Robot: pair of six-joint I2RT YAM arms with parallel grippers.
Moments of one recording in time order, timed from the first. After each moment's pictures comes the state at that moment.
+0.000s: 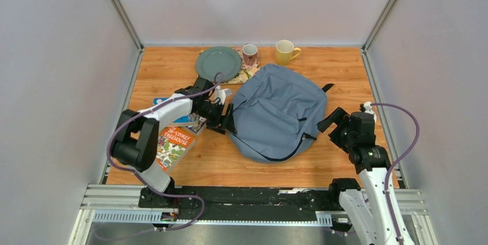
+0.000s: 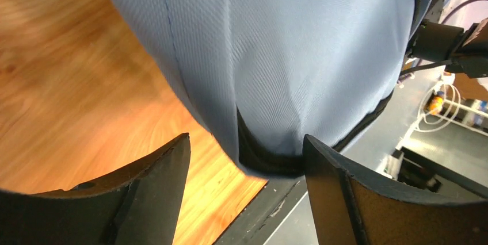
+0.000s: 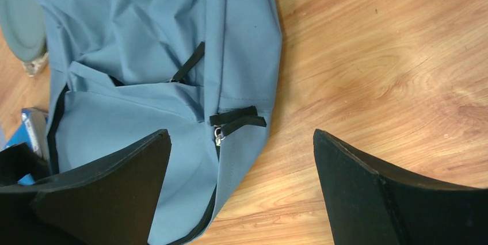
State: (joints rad) left arm -0.40 1.69 1.03 -0.59 0.73 -0.16; right arm 0.02 0.58 0.62 -0.73 -0.02 0.70
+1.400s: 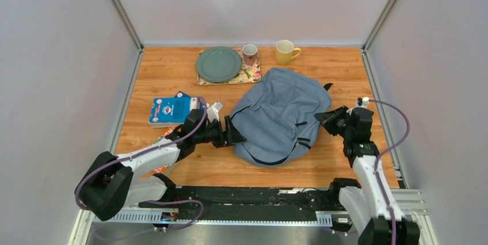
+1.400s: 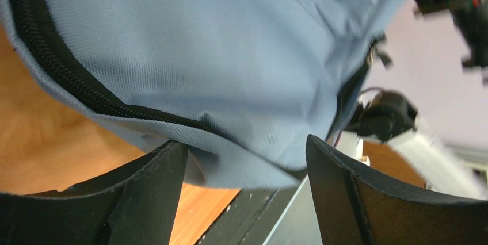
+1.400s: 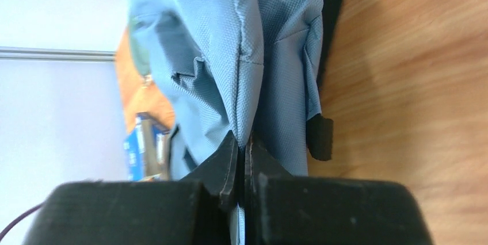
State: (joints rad) left arm -0.62 1.14 0.37 0.27 0.48 -0.87; right arm -0.08 0.89 0.44 -0.07 -0.34 0.86
